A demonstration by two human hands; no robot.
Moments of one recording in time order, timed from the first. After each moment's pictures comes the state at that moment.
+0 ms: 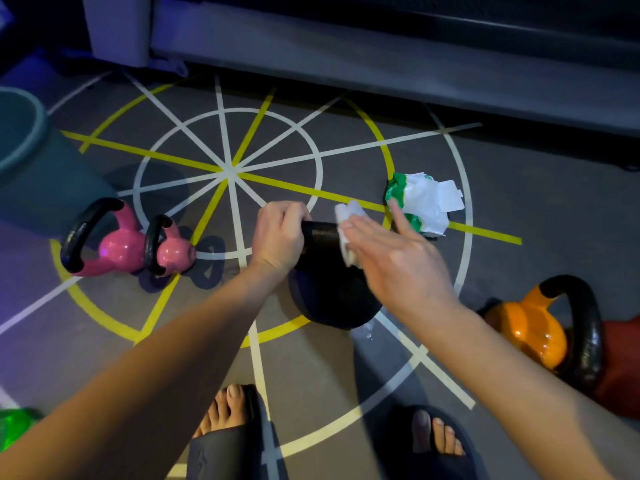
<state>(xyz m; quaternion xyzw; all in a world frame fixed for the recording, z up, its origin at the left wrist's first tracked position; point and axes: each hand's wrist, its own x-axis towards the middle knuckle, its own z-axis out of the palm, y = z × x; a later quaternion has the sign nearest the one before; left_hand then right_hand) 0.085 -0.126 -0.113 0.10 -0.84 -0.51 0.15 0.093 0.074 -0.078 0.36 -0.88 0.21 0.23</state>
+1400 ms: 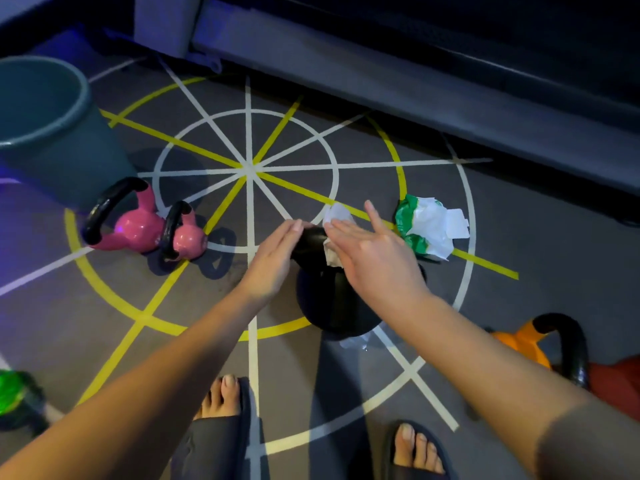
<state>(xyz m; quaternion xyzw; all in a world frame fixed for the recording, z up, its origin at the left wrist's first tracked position) 0.137 -0.146 -0.123 0.16 -0.73 -0.67 0.04 0.087 0.028 -0.060 0.42 -0.88 0.14 0.18</state>
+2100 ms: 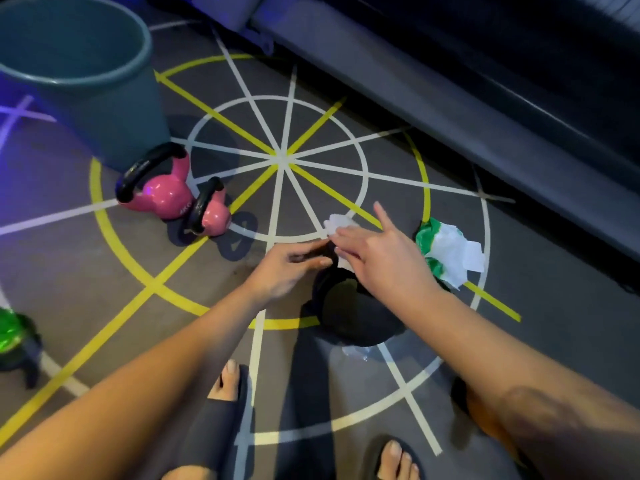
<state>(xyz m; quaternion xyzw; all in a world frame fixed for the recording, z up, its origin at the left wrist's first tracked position) 0.160 -0.170 -0.149 0.14 -0.64 -0.75 0.01 0.070 -0.015 -0.047 0.50 -0.87 0.04 -0.01</state>
